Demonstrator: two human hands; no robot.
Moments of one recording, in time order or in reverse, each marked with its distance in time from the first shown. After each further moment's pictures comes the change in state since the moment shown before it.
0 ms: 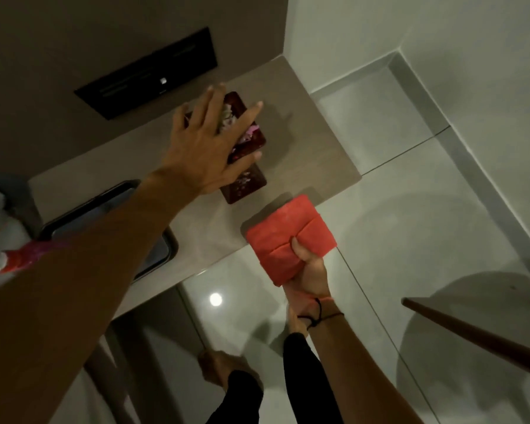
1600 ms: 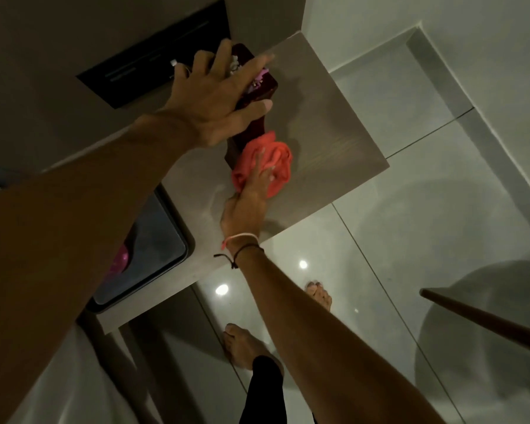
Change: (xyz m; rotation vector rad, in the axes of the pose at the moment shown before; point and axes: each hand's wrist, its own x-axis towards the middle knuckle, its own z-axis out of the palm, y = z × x) left_hand 0.048 -0.051 -0.002 -0.075 -0.055 0.037; right_hand 0.046 0.080 0.155 -1.107 0.084 -0.638
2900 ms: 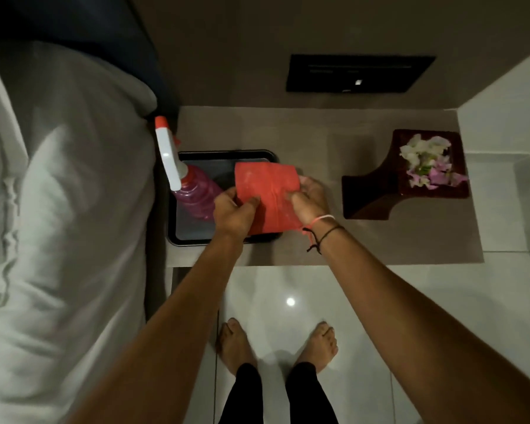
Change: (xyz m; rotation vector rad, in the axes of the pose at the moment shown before) left_hand -0.214 -0.046 0.138 -1.557 0.499 -1.288; right_hand -0.014 -0.035 0.067 -0.174 -0.612 0.126
